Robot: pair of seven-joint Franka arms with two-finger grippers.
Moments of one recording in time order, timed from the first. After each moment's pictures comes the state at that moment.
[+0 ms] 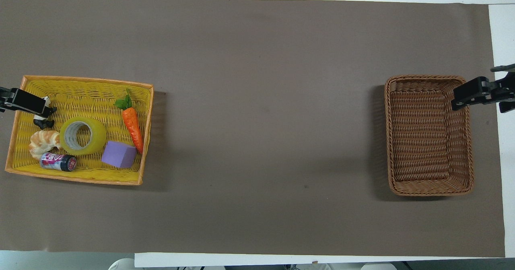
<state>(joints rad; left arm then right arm) 0.03 -0.02 -0.09 -1.65 -0.01 1.47 0.18 -0.02 0.01 -0.03 -1.57 -0.03 1.42 0.03</state>
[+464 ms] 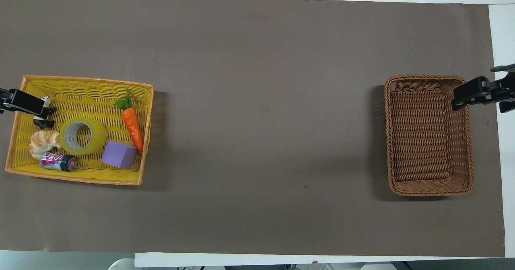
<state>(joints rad) 0.04 -0.02 -0.08 -1.67 -0.01 1.47 0.18 -0.02 0.01 -0.03 -1.57 -0.03 1.42 0.03</state>
